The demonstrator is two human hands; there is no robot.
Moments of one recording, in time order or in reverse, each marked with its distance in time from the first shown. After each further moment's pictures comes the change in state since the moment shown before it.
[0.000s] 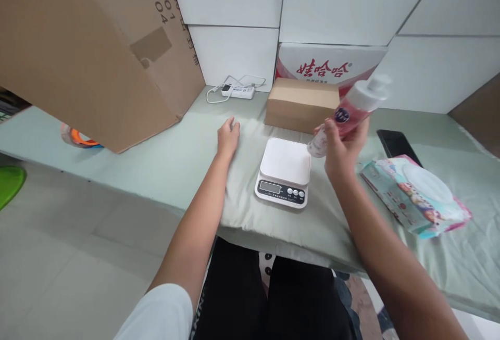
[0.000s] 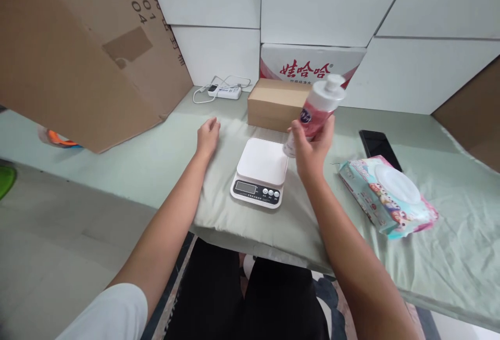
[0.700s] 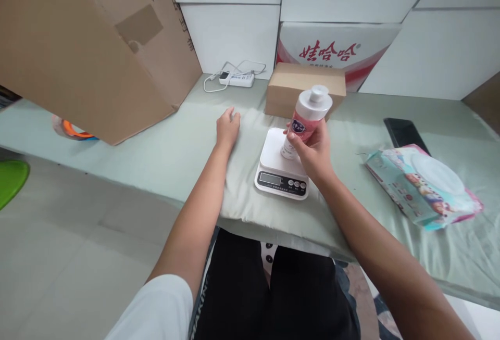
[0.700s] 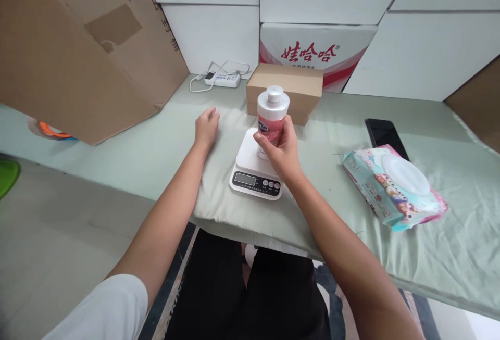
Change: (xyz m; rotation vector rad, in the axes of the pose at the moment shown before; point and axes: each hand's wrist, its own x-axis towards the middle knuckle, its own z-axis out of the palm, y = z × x) left_hand -0.001 0.002 0.000 0.047 -0.025 0.008; right_hand -0.048 -0.008 0.025 0.109 -0.370 0.221
